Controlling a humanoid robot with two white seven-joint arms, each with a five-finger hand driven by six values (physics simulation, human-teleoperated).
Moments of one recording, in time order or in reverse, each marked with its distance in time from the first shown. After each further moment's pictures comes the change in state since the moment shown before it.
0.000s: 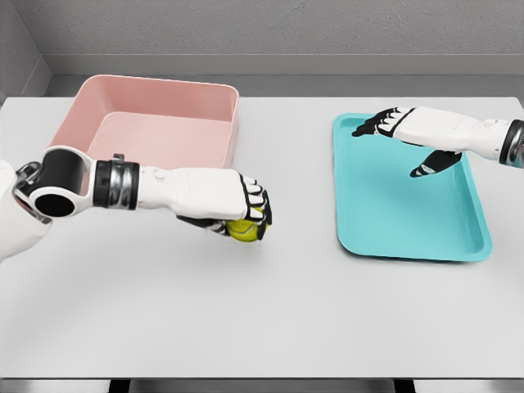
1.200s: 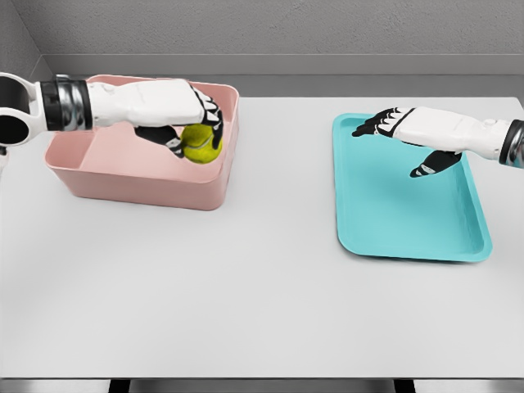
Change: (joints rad) left arm -0.178 0.006 0.052 0.276 0.048 -0.001 0.001; right arm 0.000 0.000 0.000 0.000 0.000 0.000 0.000
